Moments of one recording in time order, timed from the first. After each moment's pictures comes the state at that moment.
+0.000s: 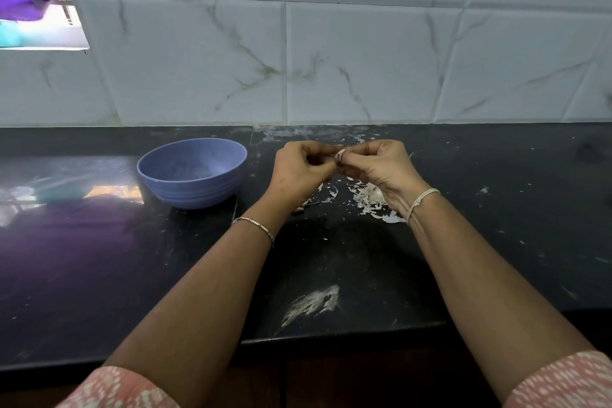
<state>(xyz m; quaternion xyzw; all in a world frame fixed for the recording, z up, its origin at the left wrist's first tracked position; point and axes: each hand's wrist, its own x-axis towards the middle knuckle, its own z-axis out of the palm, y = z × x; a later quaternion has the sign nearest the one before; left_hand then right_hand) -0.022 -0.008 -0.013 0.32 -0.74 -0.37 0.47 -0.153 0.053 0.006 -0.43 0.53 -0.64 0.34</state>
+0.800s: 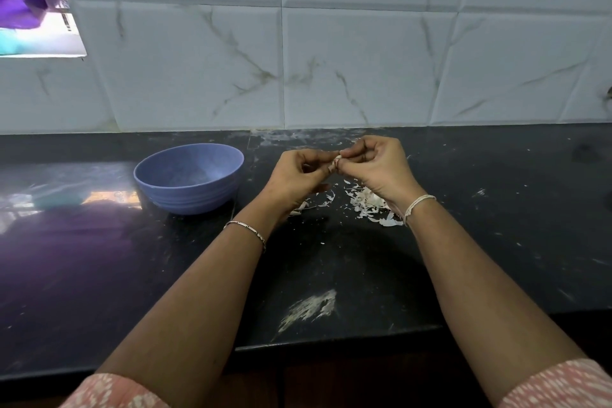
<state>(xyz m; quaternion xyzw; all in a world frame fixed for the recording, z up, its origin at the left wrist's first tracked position) -0.020 -0.009 -0.016 0.25 -0.70 -0.52 0.43 -0.165 0.047 -0.002 -0.53 0.57 -0.60 0.19</state>
